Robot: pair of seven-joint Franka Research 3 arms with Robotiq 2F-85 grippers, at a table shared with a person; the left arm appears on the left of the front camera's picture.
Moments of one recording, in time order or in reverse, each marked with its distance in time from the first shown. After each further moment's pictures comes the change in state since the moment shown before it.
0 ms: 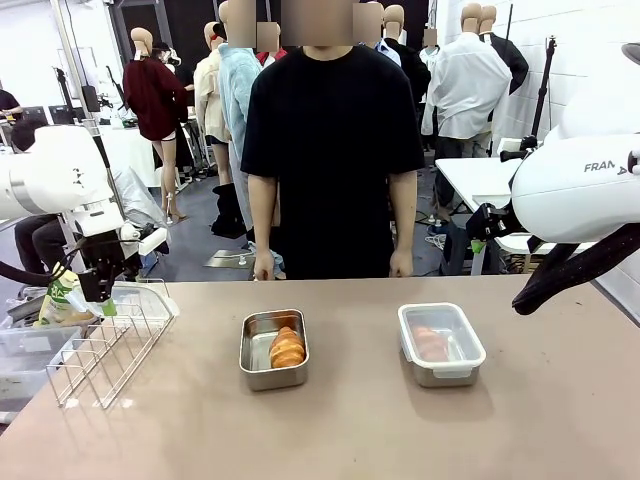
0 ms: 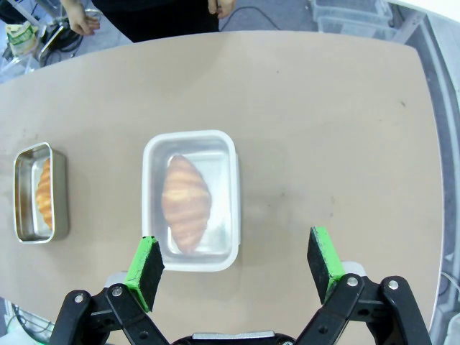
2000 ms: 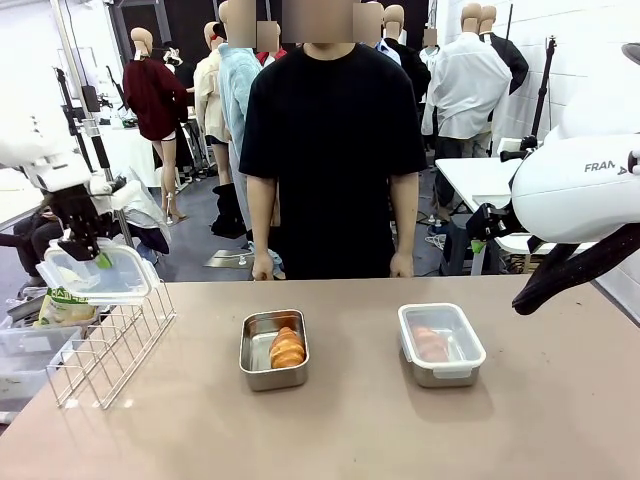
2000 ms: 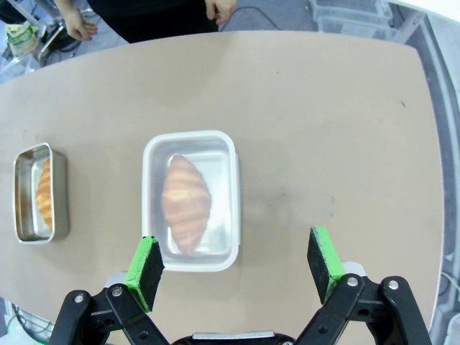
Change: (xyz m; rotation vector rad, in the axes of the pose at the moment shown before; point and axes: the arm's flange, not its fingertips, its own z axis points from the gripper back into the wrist) left arm -0.015 -0.026 0.100 0.130 -0.035 0.013; right arm 0.000 0.000 0.000 0.000 0.000 0.000
